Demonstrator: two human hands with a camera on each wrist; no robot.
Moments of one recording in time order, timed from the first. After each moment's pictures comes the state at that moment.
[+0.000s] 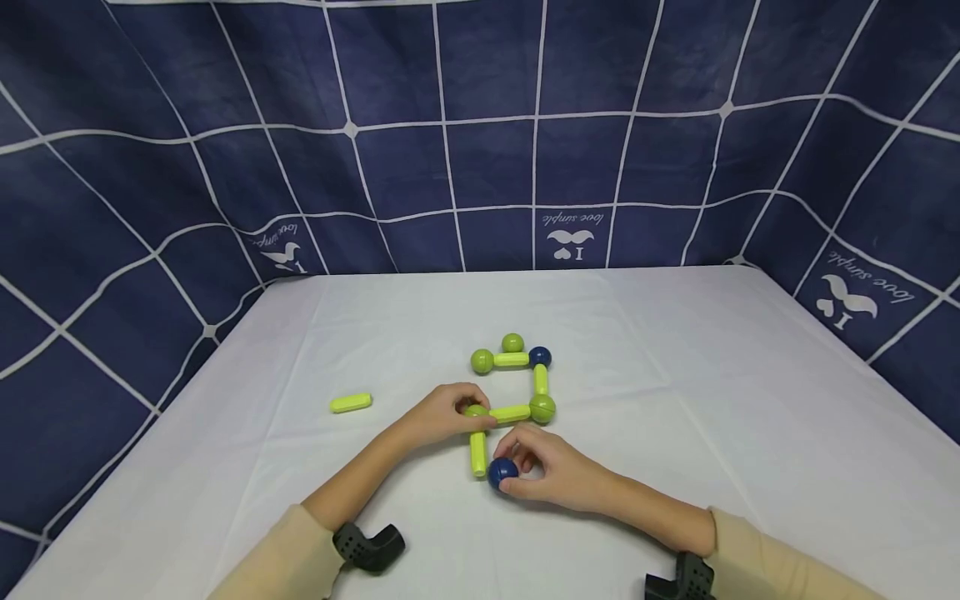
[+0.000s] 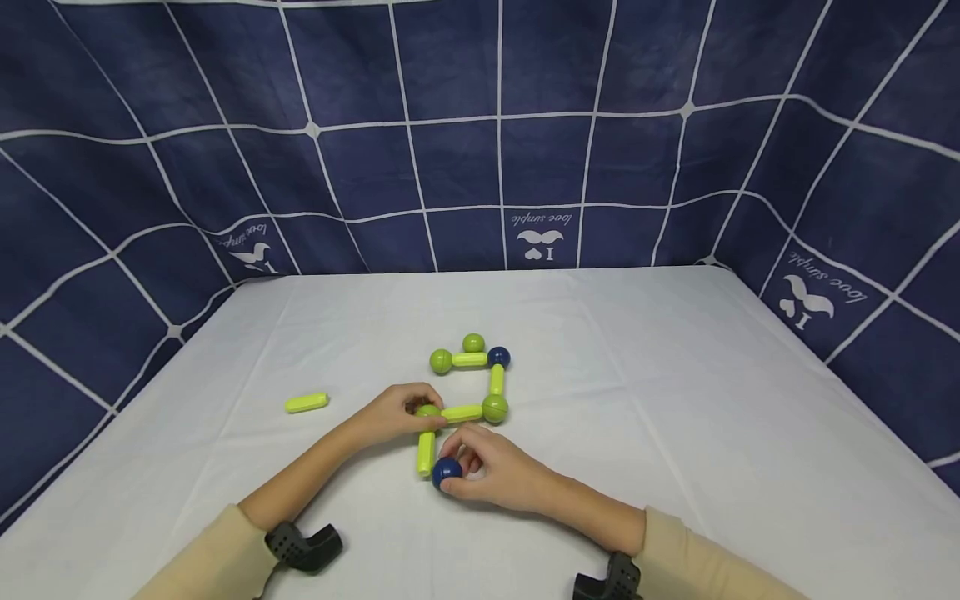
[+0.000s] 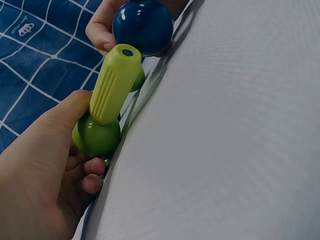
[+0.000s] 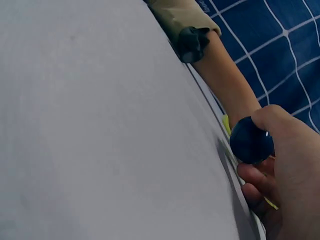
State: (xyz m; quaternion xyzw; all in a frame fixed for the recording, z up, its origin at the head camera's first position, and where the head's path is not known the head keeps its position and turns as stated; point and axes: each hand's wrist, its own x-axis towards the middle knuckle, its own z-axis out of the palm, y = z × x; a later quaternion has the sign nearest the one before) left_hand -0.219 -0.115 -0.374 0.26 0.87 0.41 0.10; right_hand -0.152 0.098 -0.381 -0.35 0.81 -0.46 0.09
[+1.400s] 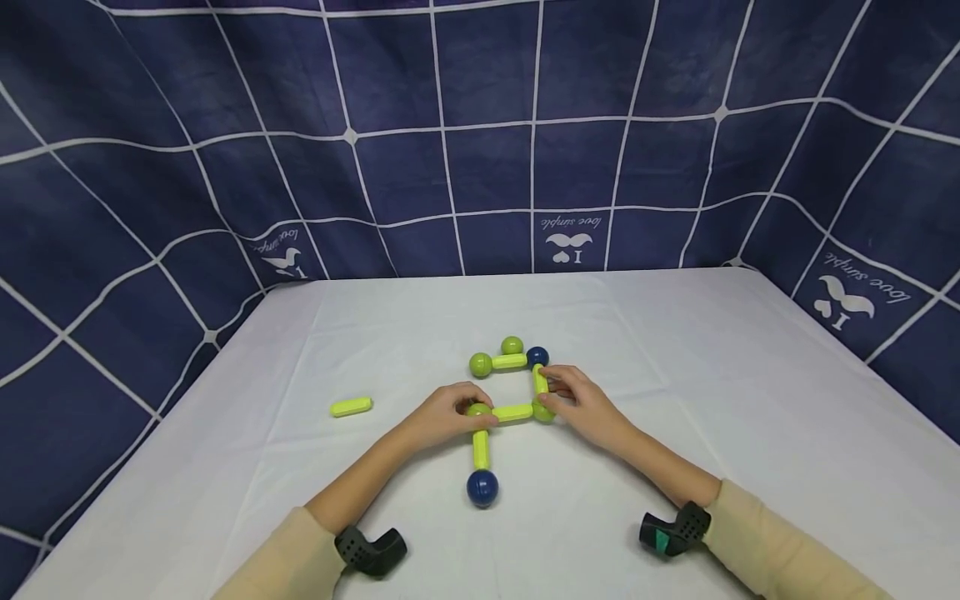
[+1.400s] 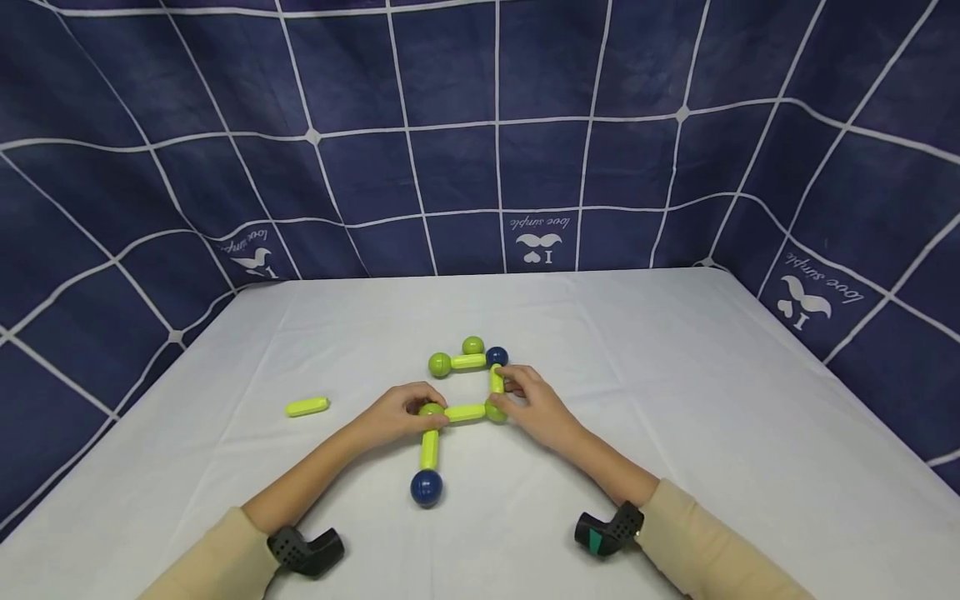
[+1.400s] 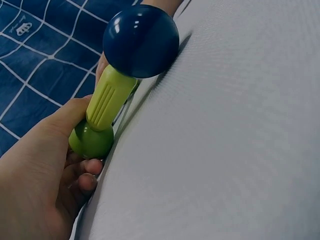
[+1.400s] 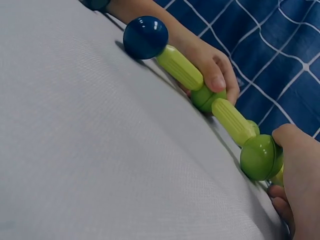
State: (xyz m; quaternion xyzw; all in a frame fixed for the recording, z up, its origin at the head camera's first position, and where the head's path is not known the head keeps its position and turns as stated) left_hand -0.221 -0.114 -0.378 0.26 0.87 0.42 0.08; right_hand -0.213 0.134 -0.386 -0.20 0.86 -0.46 -0.01
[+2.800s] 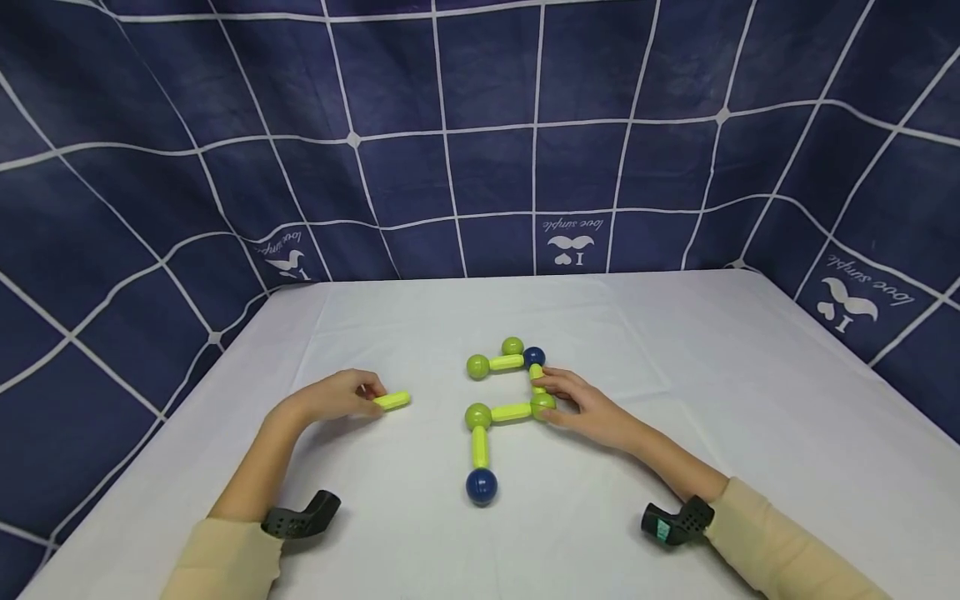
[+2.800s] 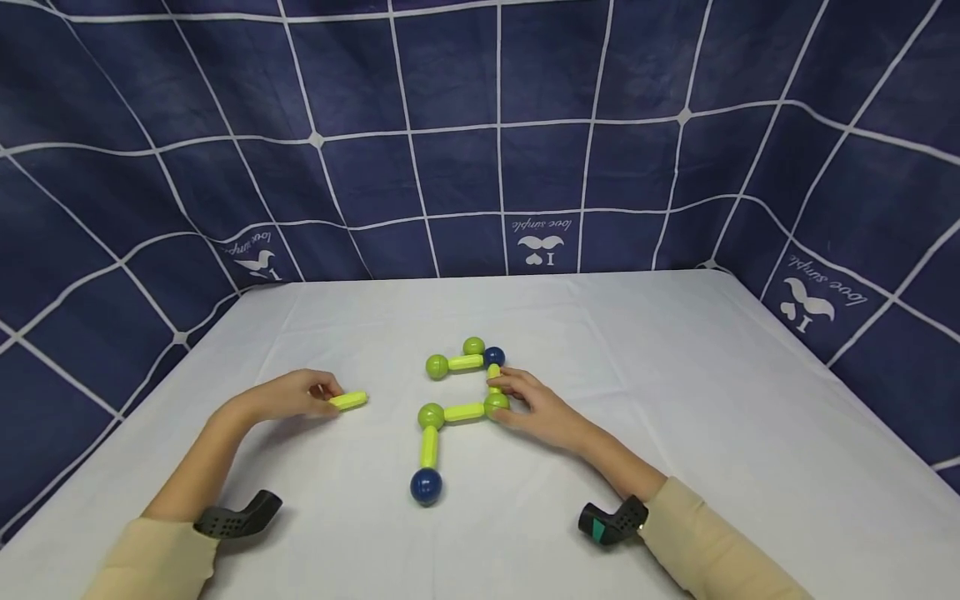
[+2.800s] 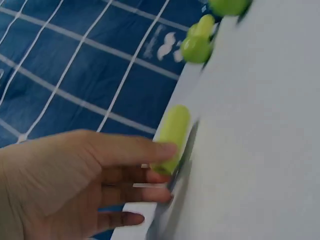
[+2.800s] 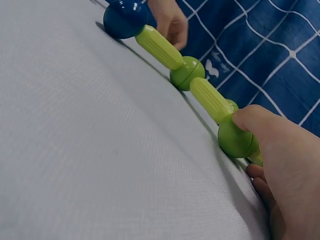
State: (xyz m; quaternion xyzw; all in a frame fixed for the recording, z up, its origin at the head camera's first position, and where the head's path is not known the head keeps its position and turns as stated) left_hand -0.238 -0.237 -0.332 0.19 0.93 0.27 0.16; right_hand -0.217 0.146 -0.382 -0.28 0.86 -0.42 0.05
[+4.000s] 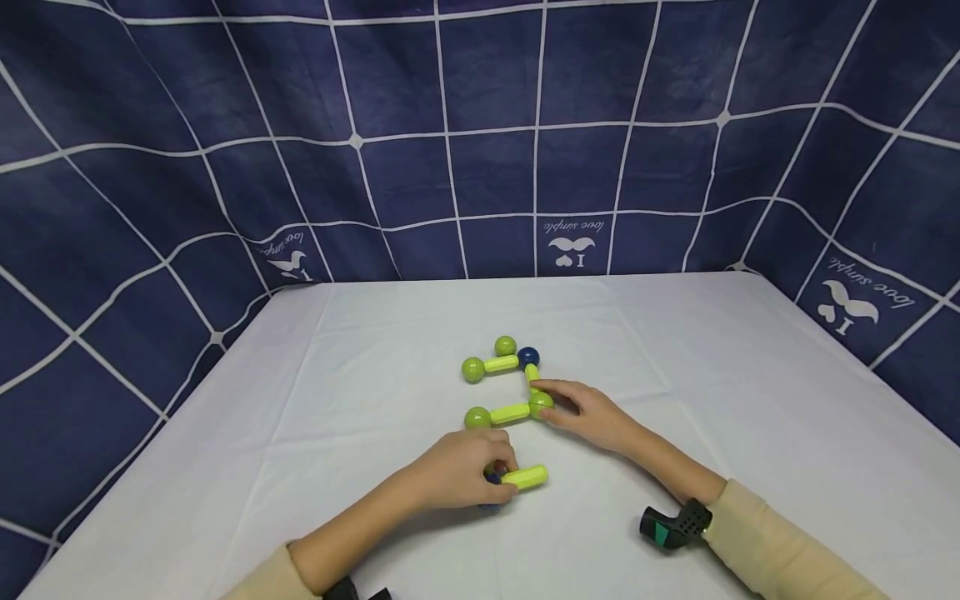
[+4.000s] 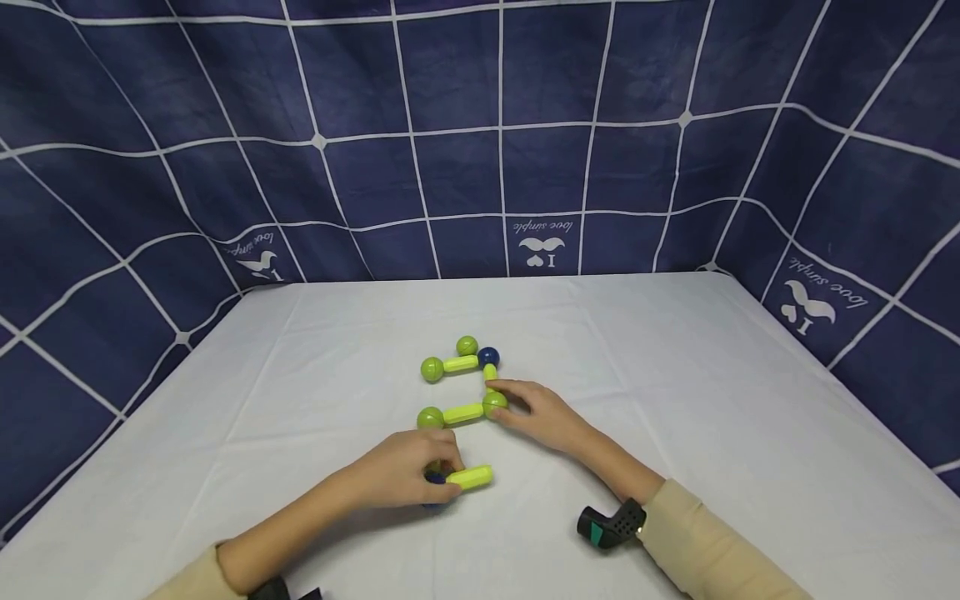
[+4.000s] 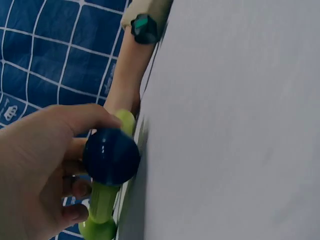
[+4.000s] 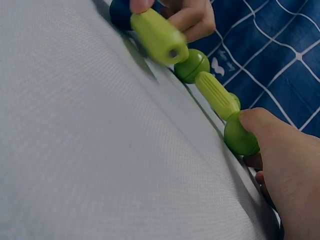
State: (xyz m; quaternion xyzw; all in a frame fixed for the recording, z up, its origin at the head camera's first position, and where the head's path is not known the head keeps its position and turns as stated) left_hand -0.153 -0.087 -0.345 0.38 0.90 0.18 0.06; right_hand -0.216 0.144 -0.383 -0.27 0.89 -0.37 0.01
